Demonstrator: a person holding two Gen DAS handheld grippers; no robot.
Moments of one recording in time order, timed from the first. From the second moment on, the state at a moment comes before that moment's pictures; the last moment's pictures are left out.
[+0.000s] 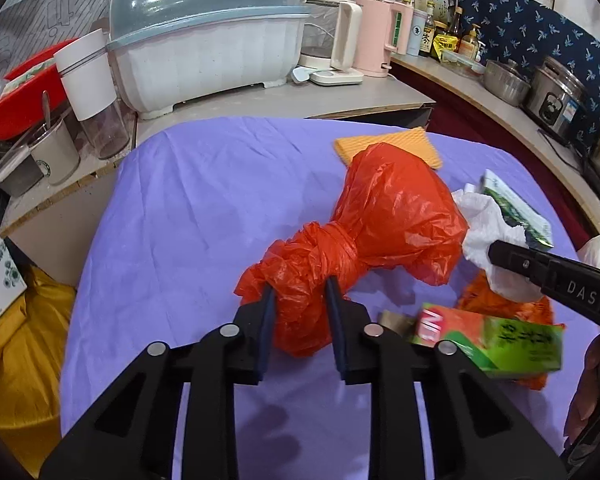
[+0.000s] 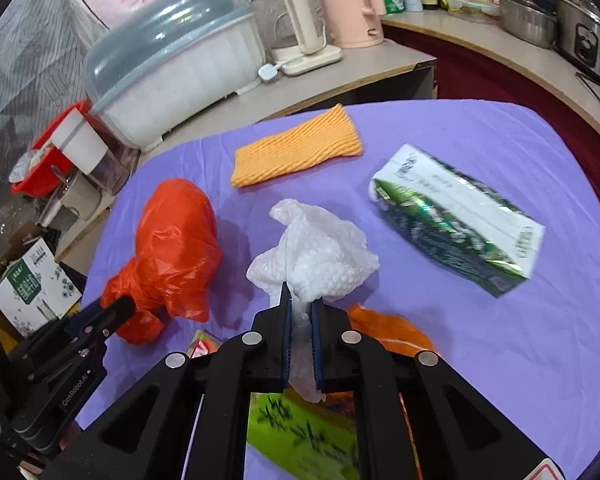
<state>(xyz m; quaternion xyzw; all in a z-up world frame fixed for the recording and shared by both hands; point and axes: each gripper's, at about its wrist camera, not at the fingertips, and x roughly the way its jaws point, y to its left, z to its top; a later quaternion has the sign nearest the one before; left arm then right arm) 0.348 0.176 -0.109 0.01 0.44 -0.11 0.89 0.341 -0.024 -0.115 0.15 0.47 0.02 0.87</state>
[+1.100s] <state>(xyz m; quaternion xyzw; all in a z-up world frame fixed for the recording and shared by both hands) 0.211 -0.024 -0.006 0.04 0.38 -0.25 0.89 0.145 -0.233 -0.019 0.23 0.34 -0.10 0.91</state>
